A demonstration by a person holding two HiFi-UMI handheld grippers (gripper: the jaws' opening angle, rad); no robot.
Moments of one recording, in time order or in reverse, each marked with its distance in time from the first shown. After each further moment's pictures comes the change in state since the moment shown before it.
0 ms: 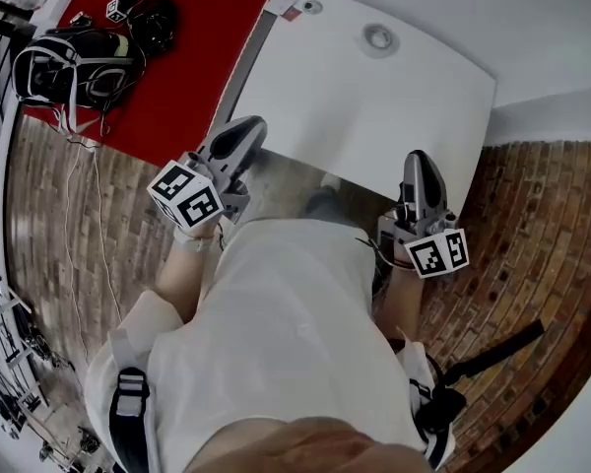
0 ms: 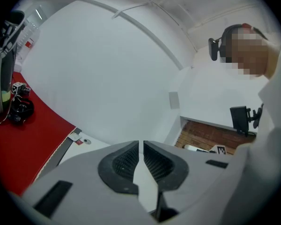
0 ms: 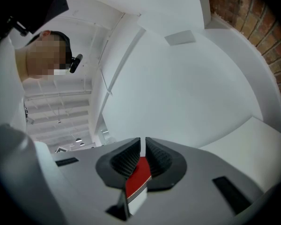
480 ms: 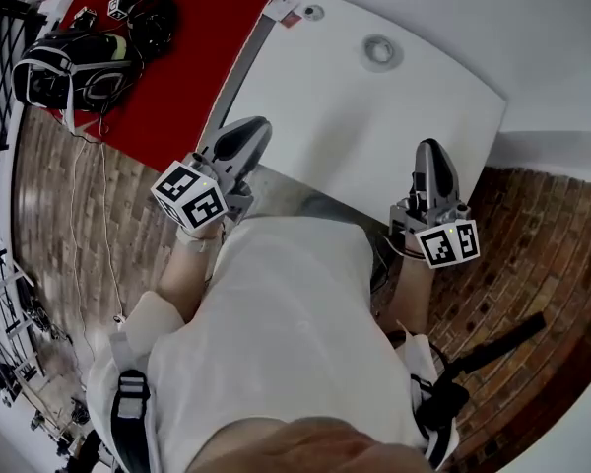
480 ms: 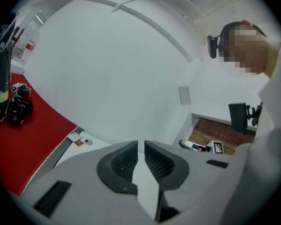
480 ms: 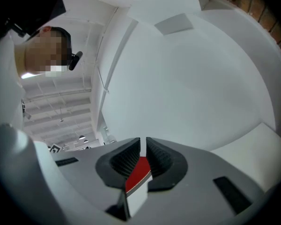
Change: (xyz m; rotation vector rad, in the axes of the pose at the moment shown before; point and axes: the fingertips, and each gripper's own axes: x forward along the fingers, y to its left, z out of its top) left arm 0.089 0.013 0.009 -0.012 0.029 0.090; right arm 0.070 -0.101 0.039 0.003 0.058 0.041
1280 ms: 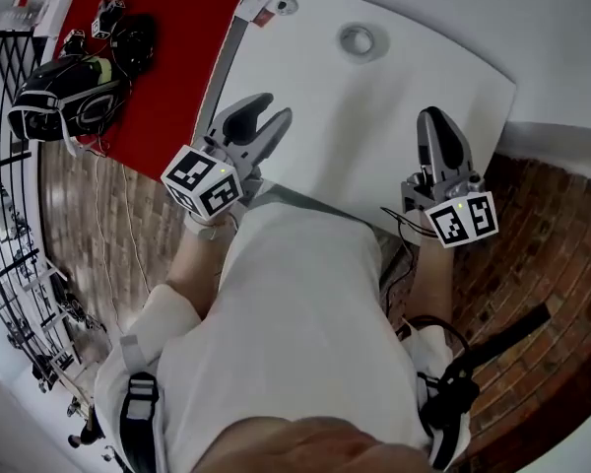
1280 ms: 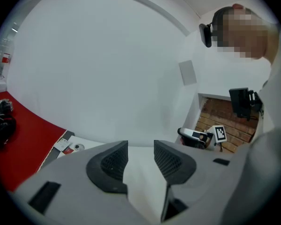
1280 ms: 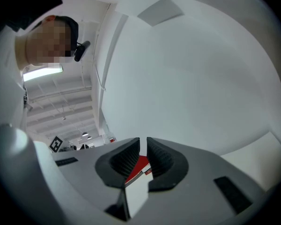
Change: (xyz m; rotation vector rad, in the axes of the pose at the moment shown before) left arm 0.152 -0.014 -0.013 0.141 0.143 0.022; right arm 0.042 -0.117 0.026 -0.011 0.053 0.050
